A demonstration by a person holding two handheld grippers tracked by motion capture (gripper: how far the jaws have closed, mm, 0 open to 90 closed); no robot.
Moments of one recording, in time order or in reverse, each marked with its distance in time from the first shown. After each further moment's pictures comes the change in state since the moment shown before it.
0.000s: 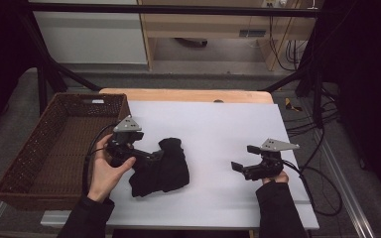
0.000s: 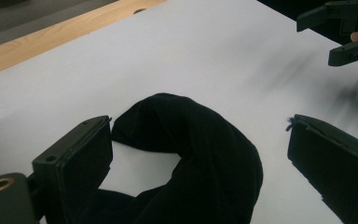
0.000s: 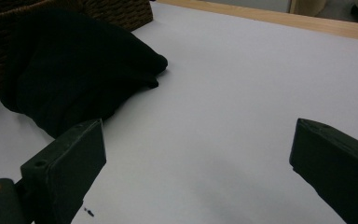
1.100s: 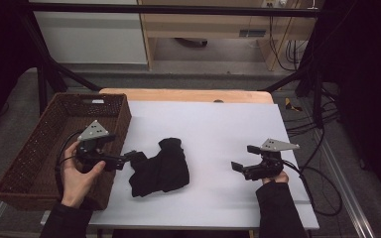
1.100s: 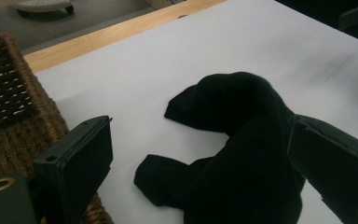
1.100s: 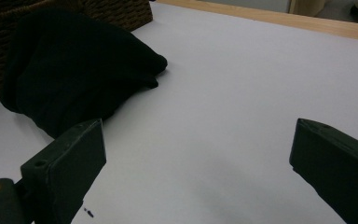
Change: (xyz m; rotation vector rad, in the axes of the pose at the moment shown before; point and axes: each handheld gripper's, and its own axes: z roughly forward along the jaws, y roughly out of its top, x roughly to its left) left arm 0.040 -0.045 -0.040 -0.079 0.101 -0.022; right arm 0.000 0.000 0.000 -0.001 -0.002 -0.002
